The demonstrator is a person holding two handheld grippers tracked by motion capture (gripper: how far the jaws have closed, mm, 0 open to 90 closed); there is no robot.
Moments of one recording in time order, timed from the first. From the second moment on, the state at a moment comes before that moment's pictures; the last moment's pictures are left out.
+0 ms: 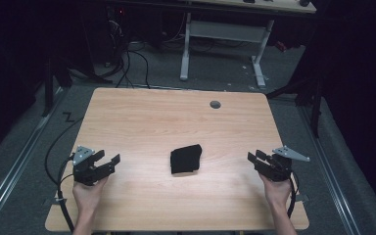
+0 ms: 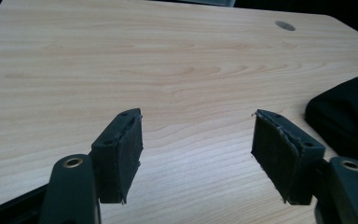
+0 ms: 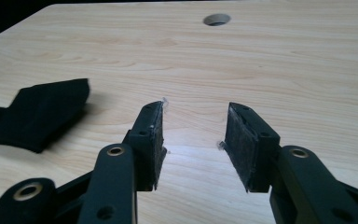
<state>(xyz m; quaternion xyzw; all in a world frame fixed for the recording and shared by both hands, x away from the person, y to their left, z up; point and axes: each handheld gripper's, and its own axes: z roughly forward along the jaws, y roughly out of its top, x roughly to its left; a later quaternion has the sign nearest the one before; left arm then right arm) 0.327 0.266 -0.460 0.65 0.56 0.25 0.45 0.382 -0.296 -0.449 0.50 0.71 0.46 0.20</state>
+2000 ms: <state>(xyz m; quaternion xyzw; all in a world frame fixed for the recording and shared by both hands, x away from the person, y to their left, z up) 0.356 0.262 -0.509 0.69 0.60 0.27 0.32 0.406 -0.305 -0.505 0.54 0.73 0.32 0.25</state>
